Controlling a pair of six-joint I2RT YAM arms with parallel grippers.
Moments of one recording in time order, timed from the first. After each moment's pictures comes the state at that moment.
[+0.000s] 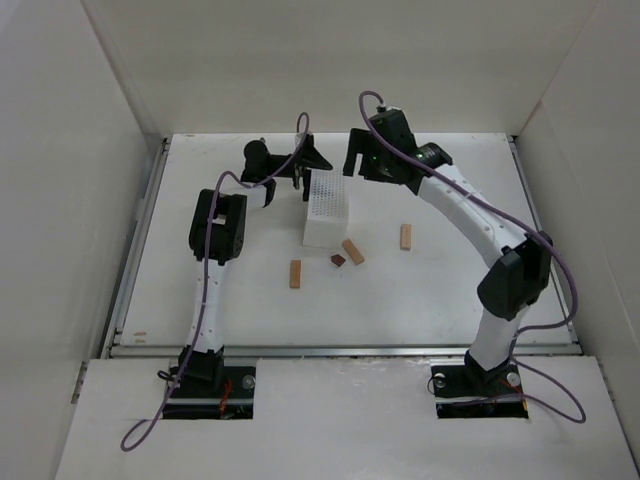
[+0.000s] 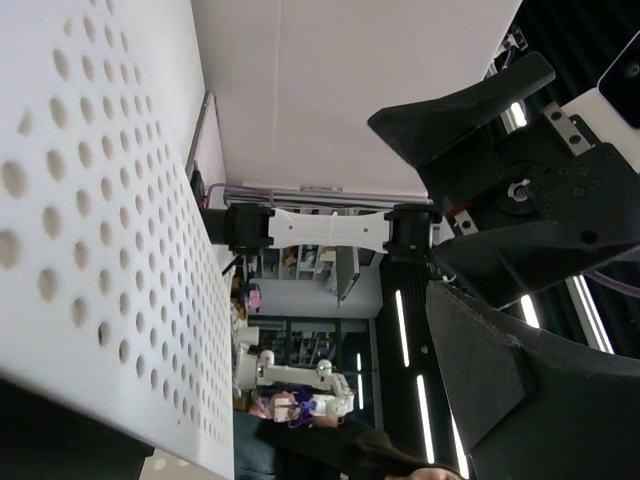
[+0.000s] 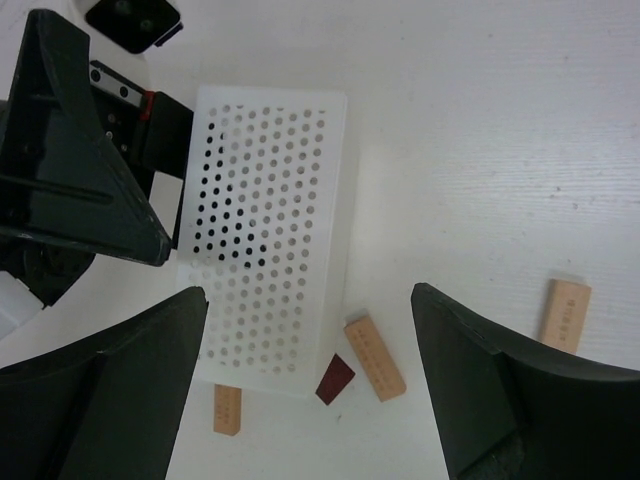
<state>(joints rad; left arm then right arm) -0.24 2.46 1.71 1.15 1.47 -2.07 0.53 1.77 1.79 -0.68 0.18 0.55</state>
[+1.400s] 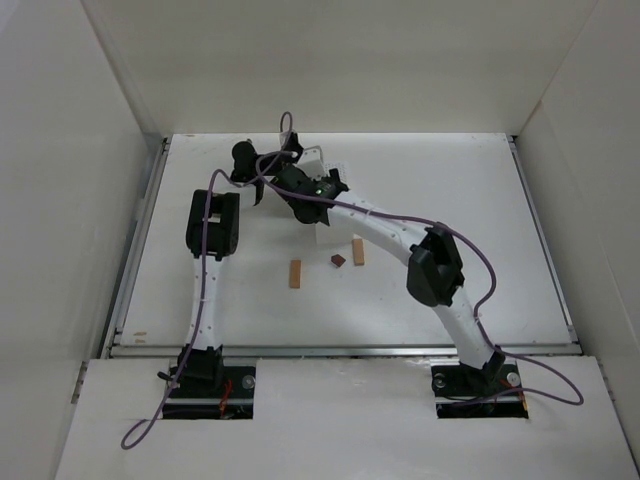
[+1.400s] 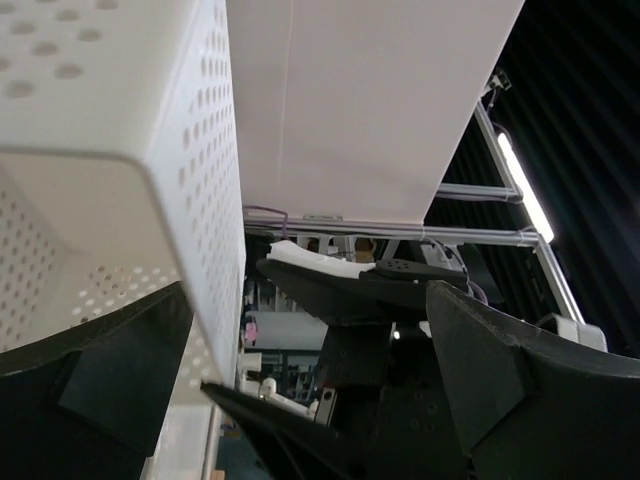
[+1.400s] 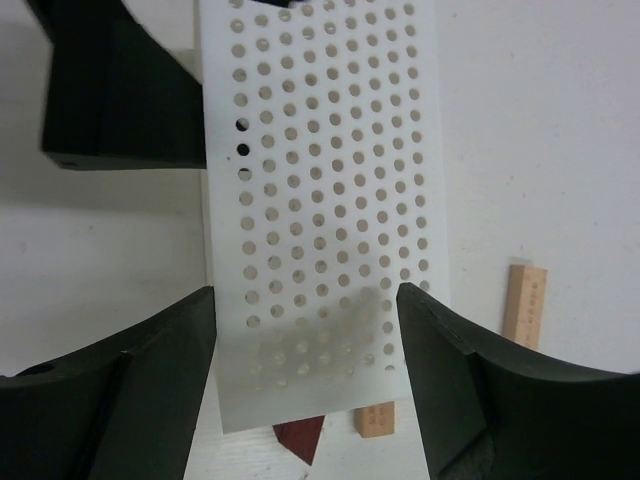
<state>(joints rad) -0.16 2.56 1.80 1.16 1.46 -2.07 0.89 2.27 2.16 -0.87 0.82 0.47</state>
